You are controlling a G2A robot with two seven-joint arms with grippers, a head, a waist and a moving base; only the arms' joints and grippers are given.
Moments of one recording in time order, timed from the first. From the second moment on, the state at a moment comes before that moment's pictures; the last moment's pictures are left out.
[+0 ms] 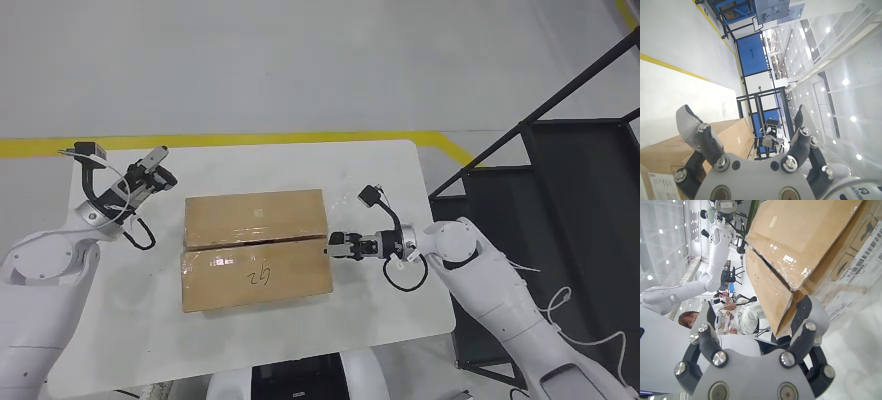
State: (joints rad) left arm 1.17 -0.88 -1.33 -1.42 -0.42 -0.35 -0.63; right arm -1.20 -1.01 1.09 -1.49 0.26 -0.46 1.07
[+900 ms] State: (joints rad) left arm 1.19 -0.90 -1.37 -1.44 -0.41 -0.33 -0.65; right arm -1.24 -1.00 1.08 -1.59 0.70 -0.31 1.51
